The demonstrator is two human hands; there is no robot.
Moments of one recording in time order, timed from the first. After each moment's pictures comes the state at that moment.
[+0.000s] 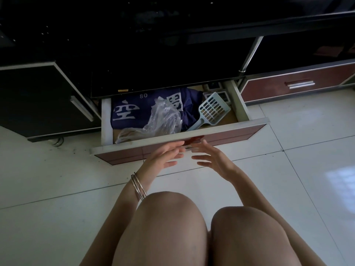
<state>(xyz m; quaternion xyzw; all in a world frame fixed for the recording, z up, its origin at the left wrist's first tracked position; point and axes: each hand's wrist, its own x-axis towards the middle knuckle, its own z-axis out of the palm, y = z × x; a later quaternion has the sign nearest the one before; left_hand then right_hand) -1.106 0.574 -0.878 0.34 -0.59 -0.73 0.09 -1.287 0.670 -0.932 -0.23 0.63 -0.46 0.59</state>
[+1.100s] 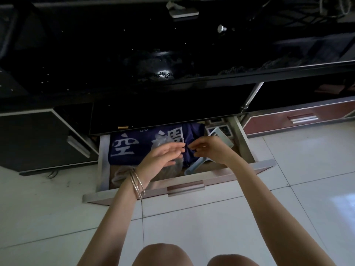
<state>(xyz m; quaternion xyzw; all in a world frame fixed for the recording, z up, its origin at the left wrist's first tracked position) -1.164 0.486 -0.849 0.32 -0.65 -0.68 0.10 -1.365 0.555 -0.888 -0.49 0.72 -0.29 0.39</state>
